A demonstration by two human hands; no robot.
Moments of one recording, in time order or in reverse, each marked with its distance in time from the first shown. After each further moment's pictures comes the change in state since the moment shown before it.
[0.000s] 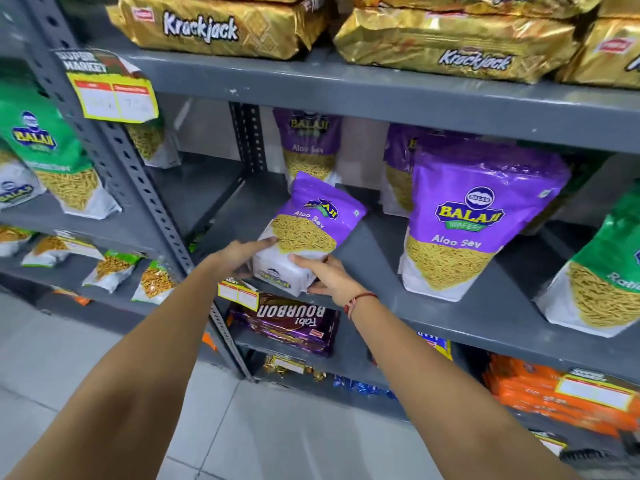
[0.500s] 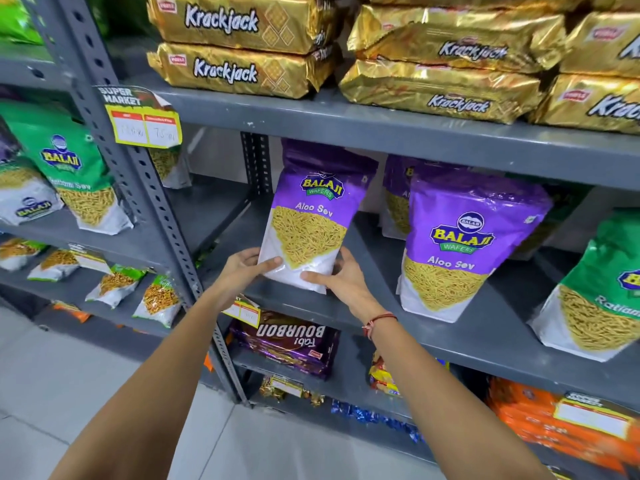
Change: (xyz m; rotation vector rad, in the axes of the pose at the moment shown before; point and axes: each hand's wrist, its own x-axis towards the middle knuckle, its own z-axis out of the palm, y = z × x) left_hand -0.025 -0.012 0.003 -0.237 0.013 0.380; right_hand -0.019 -0.019 -0.022 -0.143 0.076 -0.411
